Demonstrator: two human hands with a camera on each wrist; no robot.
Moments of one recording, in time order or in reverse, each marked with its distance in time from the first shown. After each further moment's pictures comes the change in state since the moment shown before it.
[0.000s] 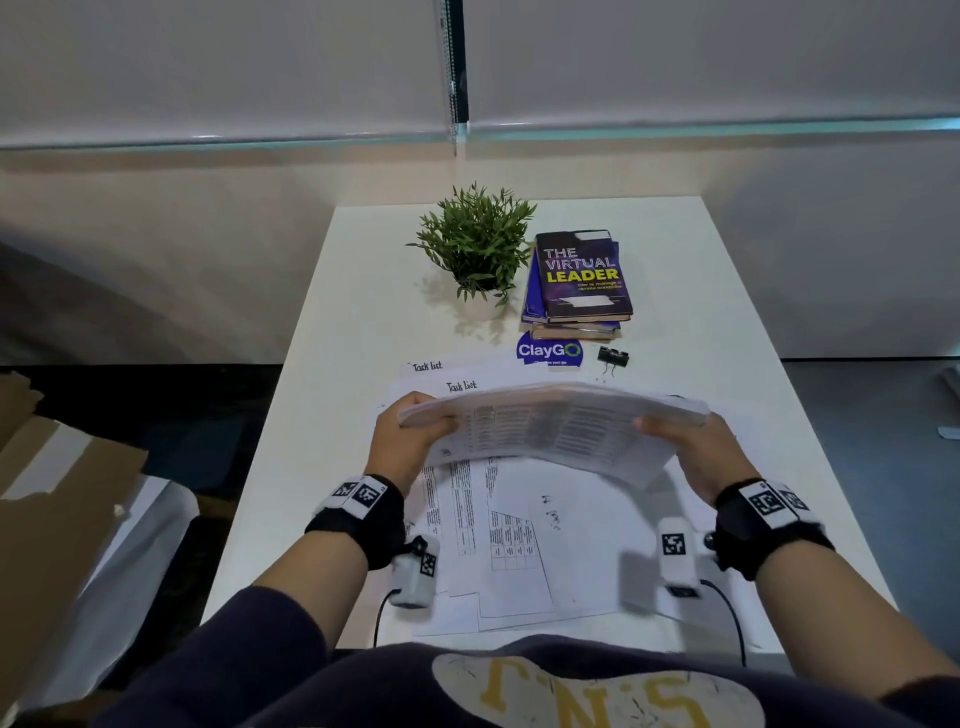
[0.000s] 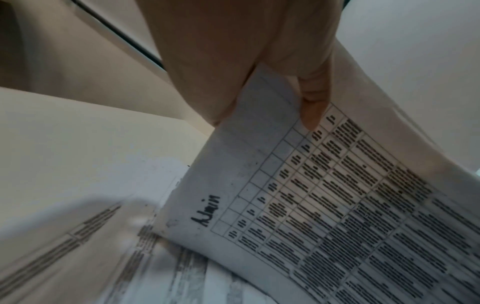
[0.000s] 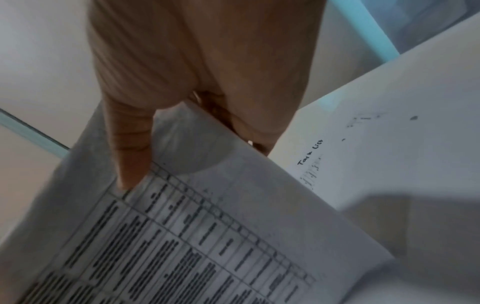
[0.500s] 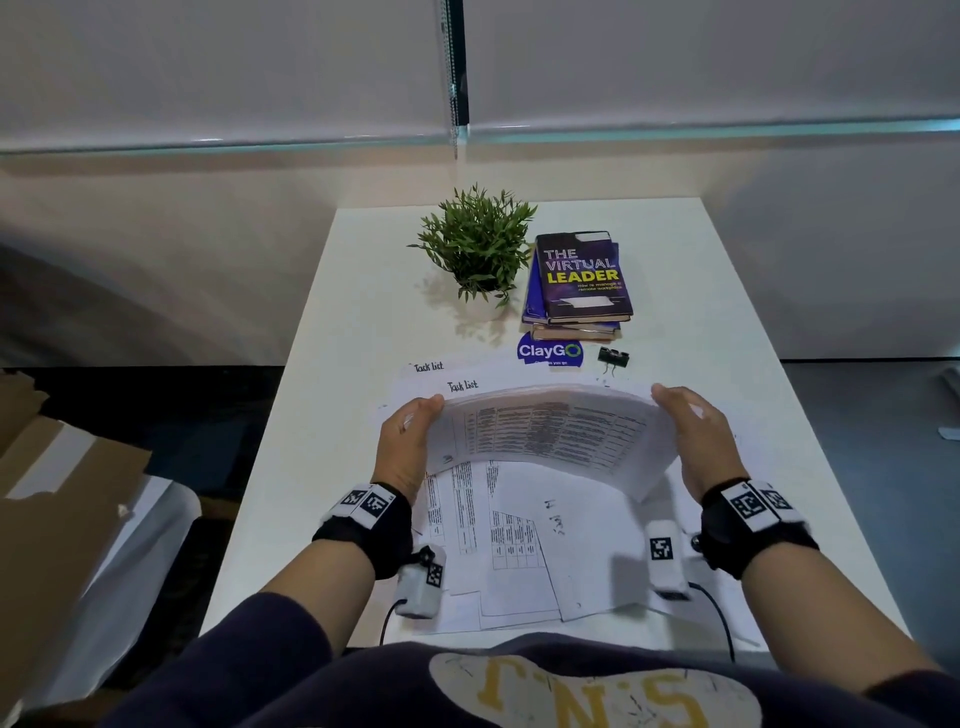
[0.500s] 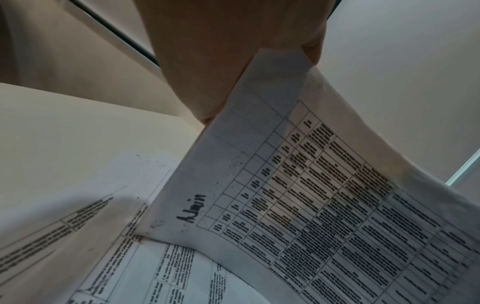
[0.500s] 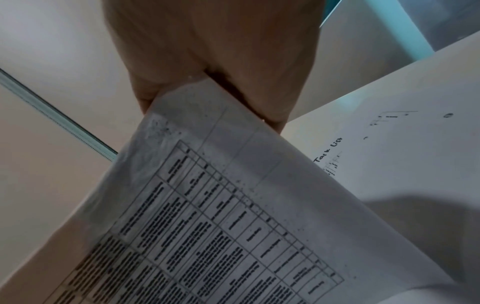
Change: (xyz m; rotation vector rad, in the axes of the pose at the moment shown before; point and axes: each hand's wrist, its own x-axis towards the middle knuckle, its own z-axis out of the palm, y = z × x) left_hand -0.010 -0.005 0.006 -0.123 0.048 0.016; right_hand -0.008 -0.010 0.015 0.012 0.158 -0.066
